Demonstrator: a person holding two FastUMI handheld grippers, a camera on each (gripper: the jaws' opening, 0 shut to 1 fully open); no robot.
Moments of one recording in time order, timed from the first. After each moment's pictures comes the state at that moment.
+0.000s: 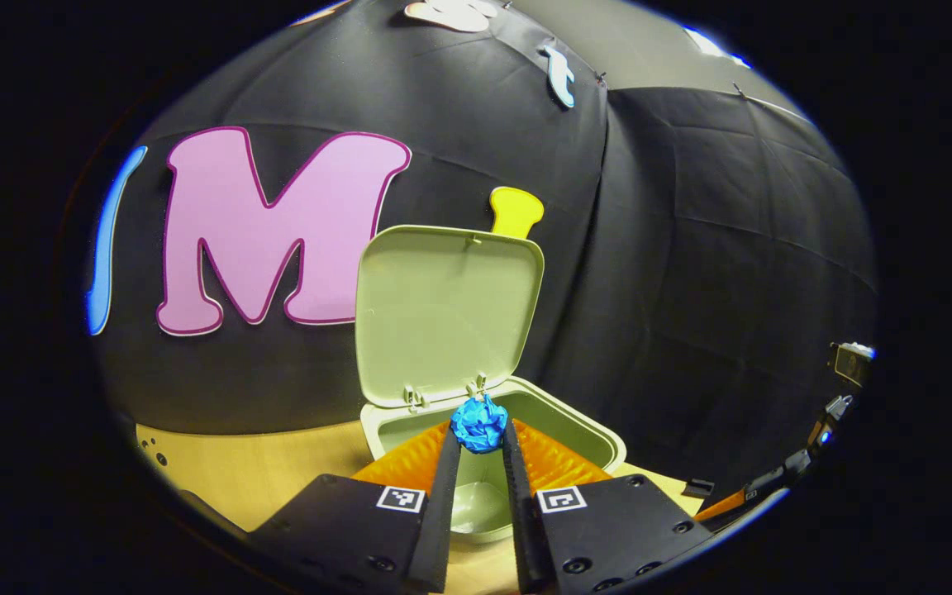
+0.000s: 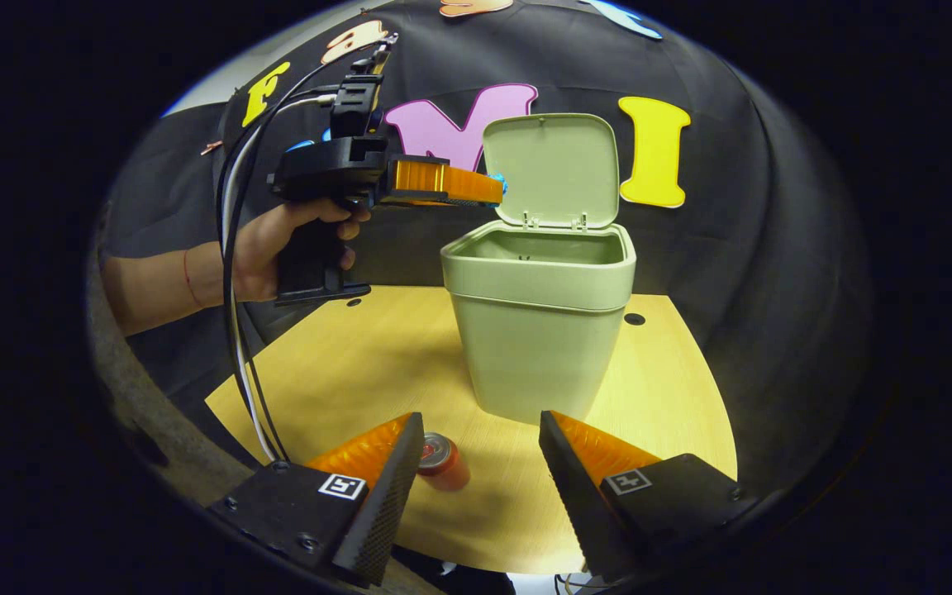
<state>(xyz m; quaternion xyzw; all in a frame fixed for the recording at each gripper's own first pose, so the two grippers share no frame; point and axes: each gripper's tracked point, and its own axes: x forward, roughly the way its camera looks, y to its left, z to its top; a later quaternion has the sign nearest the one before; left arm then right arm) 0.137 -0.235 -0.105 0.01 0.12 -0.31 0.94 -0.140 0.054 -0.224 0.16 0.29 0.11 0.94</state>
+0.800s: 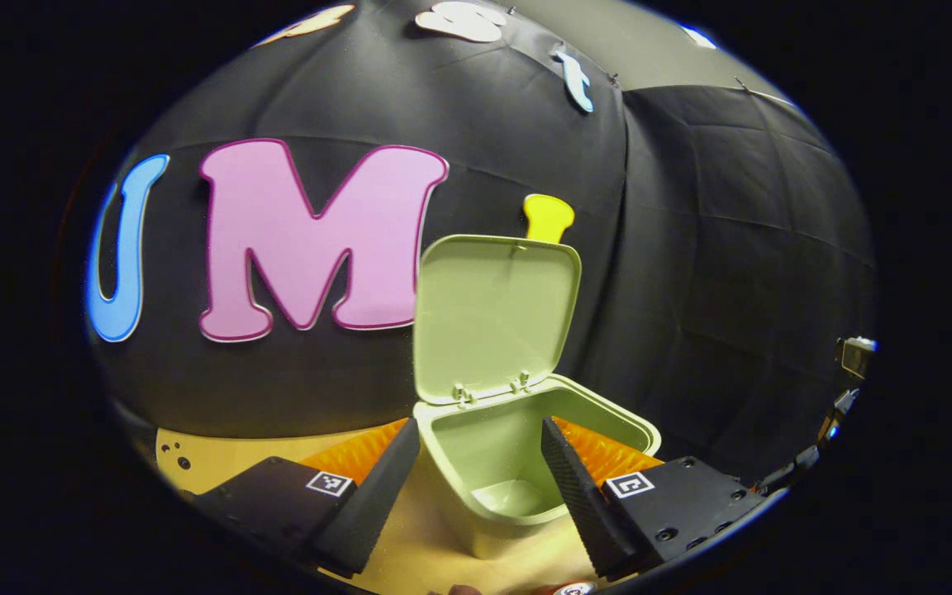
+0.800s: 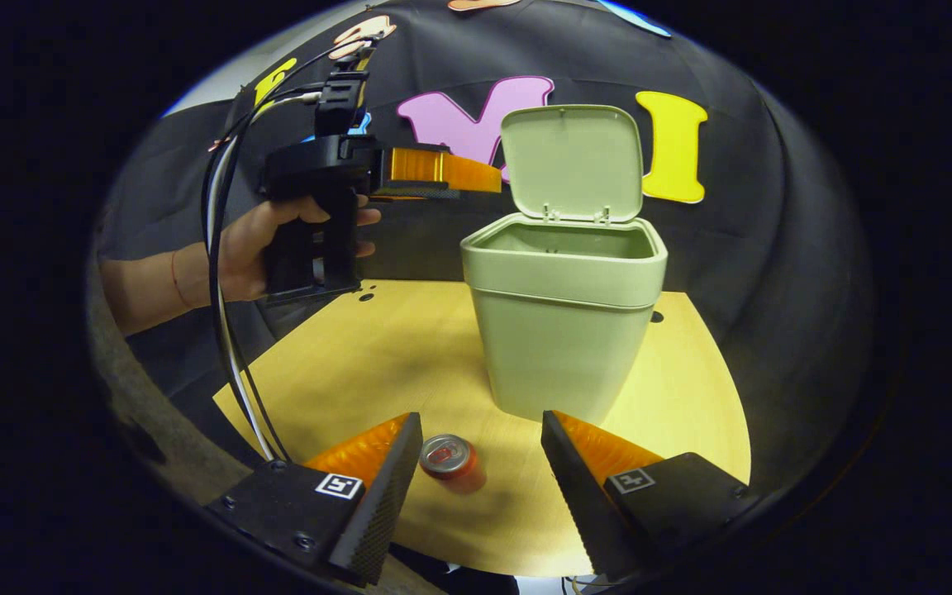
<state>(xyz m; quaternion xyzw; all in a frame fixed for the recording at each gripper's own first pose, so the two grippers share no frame) 0.128 -0.173 -0.097 0.01 0.10 -0.24 0.96 -0.132 0.086 -0.226 0.16 0.30 0.14 0.93</state>
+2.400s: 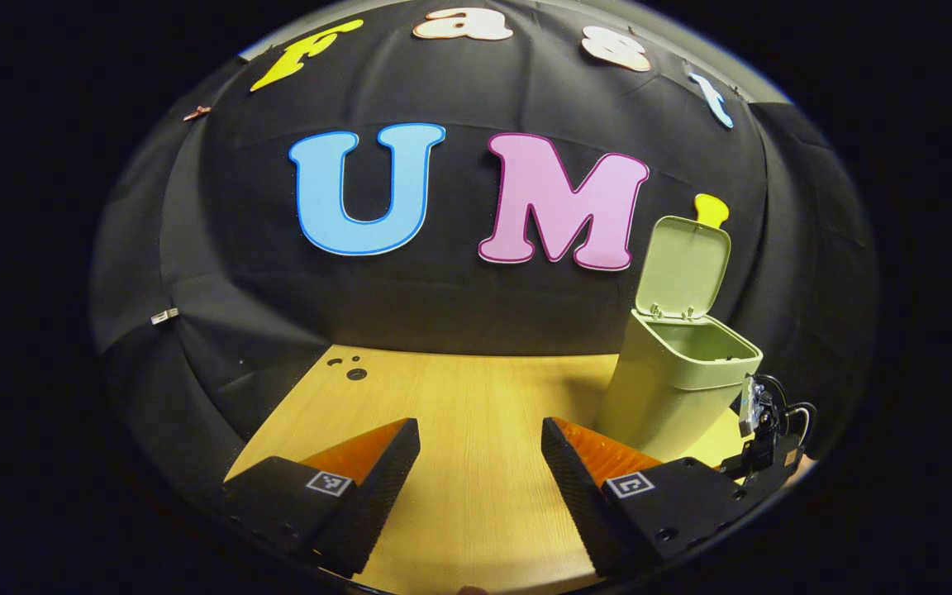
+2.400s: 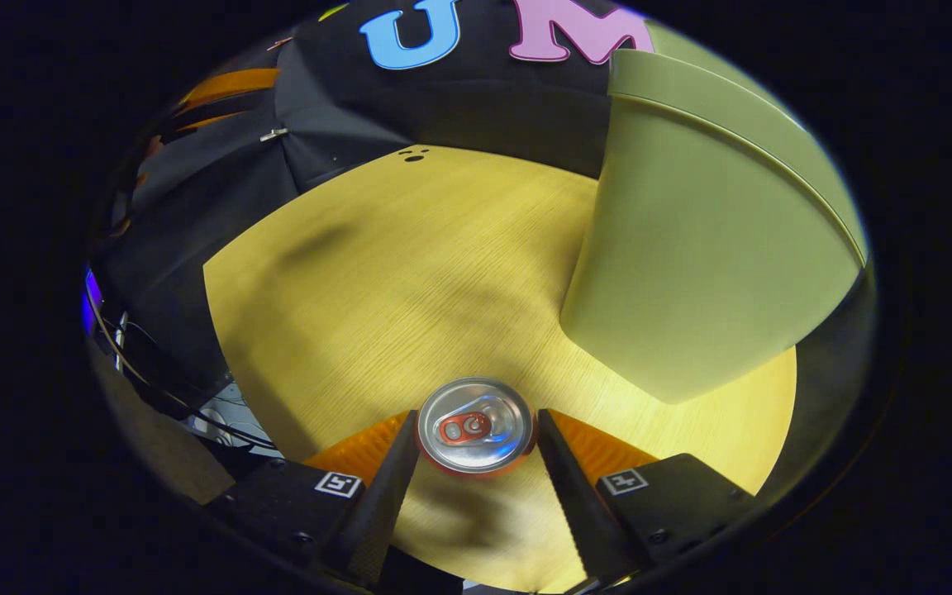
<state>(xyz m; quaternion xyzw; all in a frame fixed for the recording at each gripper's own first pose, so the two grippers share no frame) -0.044 0.066 -0.153 -0.03 0.17 0.03 0.99 -0.129 0.172 -0.365 0.03 0.46 0.27 0.85</state>
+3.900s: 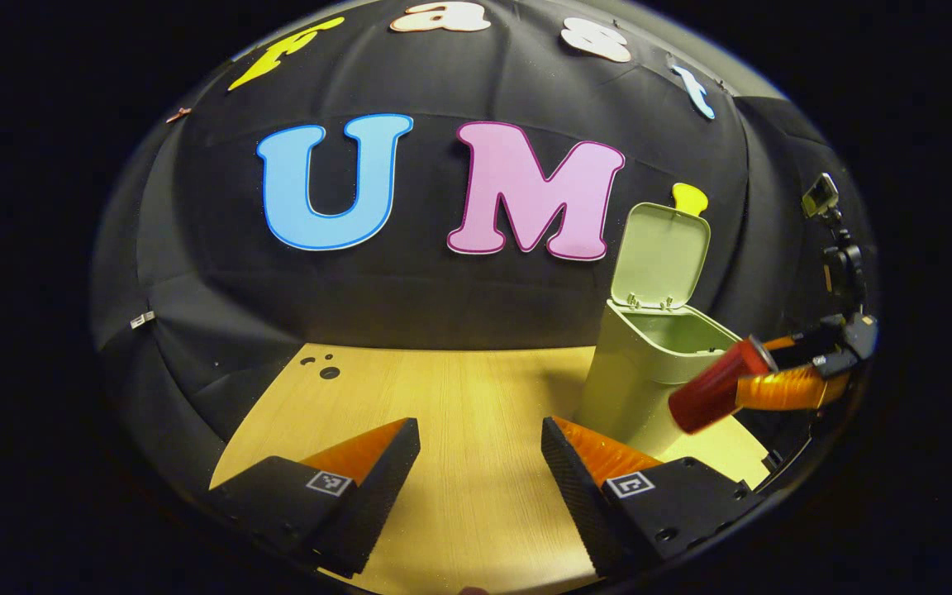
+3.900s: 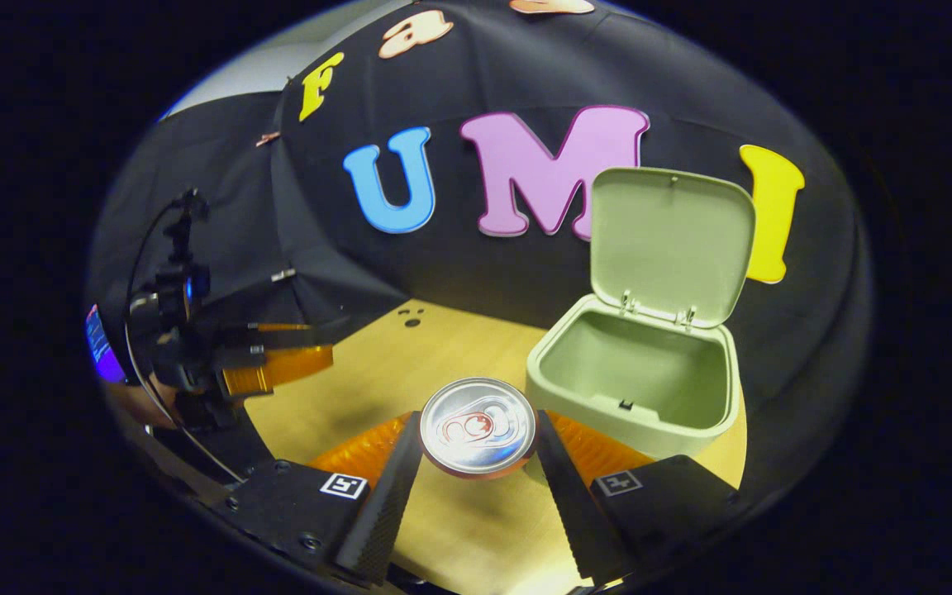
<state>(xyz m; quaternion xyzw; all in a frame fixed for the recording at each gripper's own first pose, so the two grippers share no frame) -0.029 0.036 -0.159 -0.02 0.17 -0.02 0.98 -0.030 0.103 -0.126 0.14 0.24 0.22 0.93</state>
